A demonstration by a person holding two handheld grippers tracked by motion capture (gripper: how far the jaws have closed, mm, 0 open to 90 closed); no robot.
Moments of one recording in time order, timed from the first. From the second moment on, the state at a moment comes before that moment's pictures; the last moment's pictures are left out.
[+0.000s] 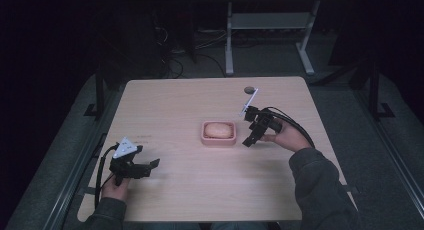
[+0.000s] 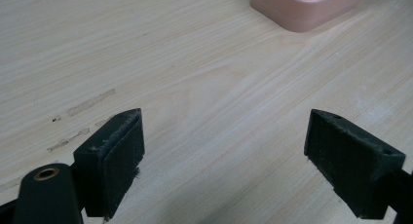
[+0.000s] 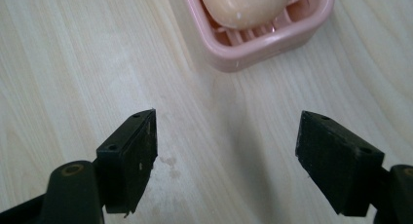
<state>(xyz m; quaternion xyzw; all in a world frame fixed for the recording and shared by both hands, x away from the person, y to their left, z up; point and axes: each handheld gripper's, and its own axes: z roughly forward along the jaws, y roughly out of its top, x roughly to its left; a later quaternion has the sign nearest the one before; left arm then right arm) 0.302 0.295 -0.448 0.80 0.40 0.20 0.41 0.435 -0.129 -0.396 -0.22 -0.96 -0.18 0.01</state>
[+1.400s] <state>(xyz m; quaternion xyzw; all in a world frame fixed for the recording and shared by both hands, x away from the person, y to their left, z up) 0.302 0.293 -0.450 0.80 0.39 0.20 0.40 0.402 -0.188 -0.412 -0.27 -0.94 -0.19 0.01</state>
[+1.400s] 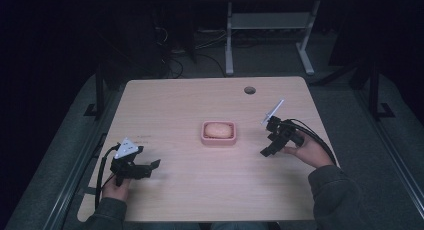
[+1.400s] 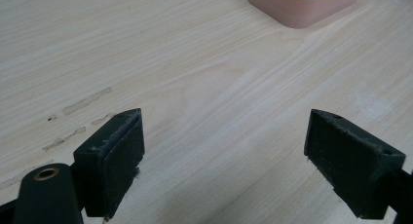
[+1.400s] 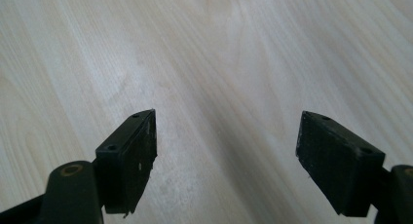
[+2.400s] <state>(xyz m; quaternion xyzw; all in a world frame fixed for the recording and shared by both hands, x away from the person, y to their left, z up) 0.302 0.291 -0.452 0.80 0.39 0.20 0.40 0.361 -0.234 -0.430 -0.31 -0.93 -0.21 0.00</state>
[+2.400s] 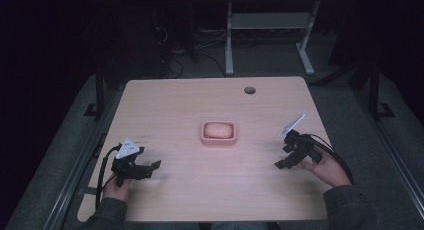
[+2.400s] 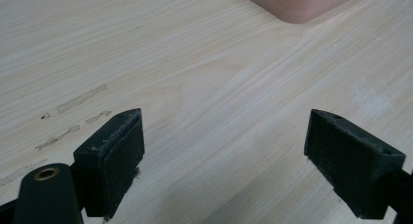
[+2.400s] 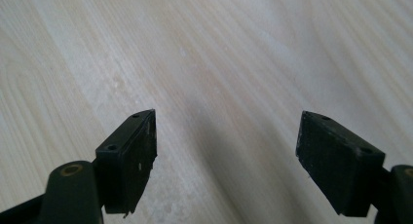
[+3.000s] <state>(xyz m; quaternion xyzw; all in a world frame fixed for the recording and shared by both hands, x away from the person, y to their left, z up) 0.302 0.292 -0.451 0.81 0.39 0.20 0.40 0.334 -0.251 -0.442 -0.33 -0.92 -0.22 -0.01</state>
